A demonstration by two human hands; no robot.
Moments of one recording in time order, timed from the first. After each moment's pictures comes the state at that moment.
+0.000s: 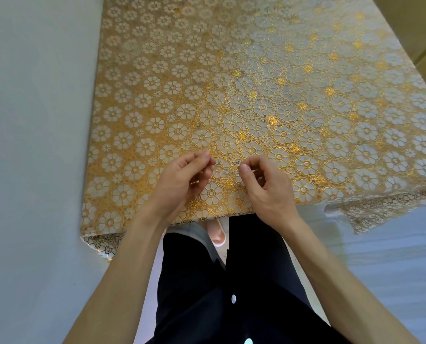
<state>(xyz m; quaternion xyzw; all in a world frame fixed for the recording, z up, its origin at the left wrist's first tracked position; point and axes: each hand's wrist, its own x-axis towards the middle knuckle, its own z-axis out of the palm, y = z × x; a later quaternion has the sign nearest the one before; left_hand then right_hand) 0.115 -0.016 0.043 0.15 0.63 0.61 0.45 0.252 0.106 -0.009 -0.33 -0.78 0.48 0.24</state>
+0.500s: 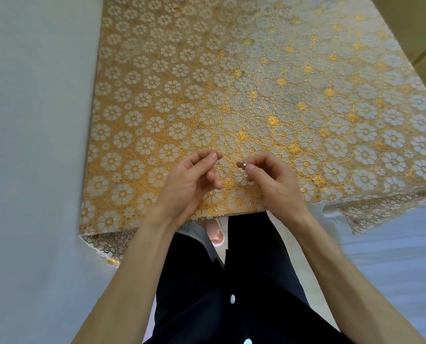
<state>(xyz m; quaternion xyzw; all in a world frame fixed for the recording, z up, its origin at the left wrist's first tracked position) 0.126 -0.006 0.038 0.10 0.57 0.67 0.47 0.256 0.117 0.005 -0.29 -0.67 0.64 0.22</state>
